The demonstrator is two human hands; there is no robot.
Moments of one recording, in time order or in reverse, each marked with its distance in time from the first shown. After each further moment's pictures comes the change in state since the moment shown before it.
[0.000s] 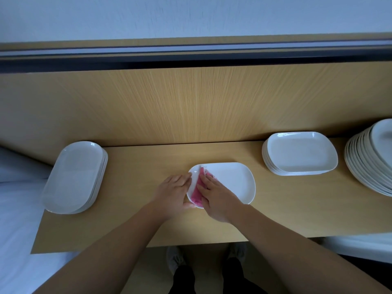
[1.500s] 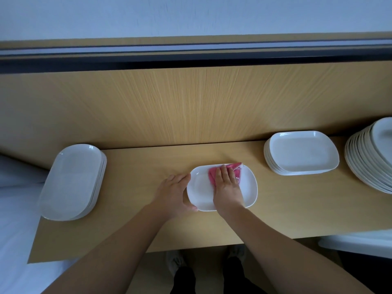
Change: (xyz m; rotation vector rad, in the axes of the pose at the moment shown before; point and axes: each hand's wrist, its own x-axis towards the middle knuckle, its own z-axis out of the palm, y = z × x) left_hand 0.002 0.000 -0.012 -0.262 -0.136 -0.286; right_hand 0.021 -0.002 0.012 0.017 0.137 0.570
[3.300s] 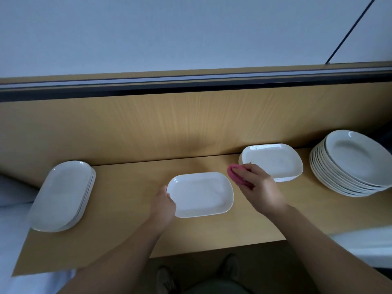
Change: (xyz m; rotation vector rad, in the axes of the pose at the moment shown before) left_hand -0.001 0.055 0.008 -0.648 0.297 -0.485; right_hand -0.049 0.120 -0.102 0.456 0.630 -0.436
